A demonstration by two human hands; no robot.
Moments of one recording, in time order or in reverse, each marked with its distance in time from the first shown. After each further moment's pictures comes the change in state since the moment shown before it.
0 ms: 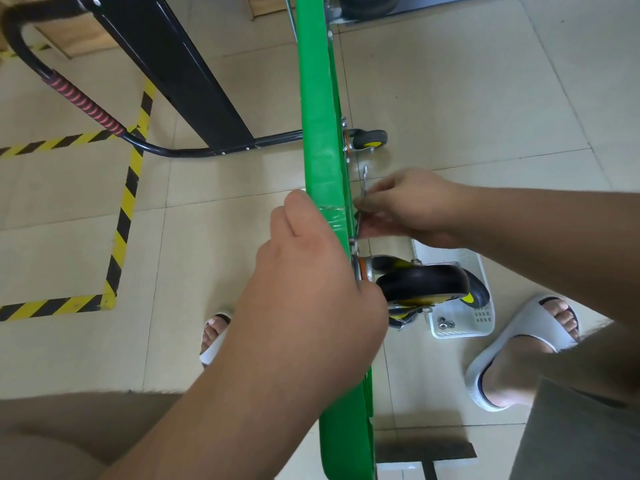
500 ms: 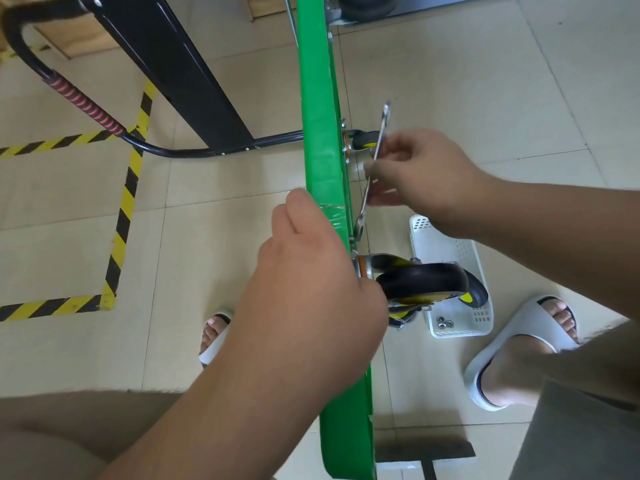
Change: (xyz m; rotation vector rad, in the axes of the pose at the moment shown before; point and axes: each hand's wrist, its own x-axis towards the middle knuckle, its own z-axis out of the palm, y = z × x) left_hand 0.000 0.001 0.000 -0.002 -0.001 -0.009; right_hand -0.019 -0.020 -0.002 -0.145 0.255 -0.321
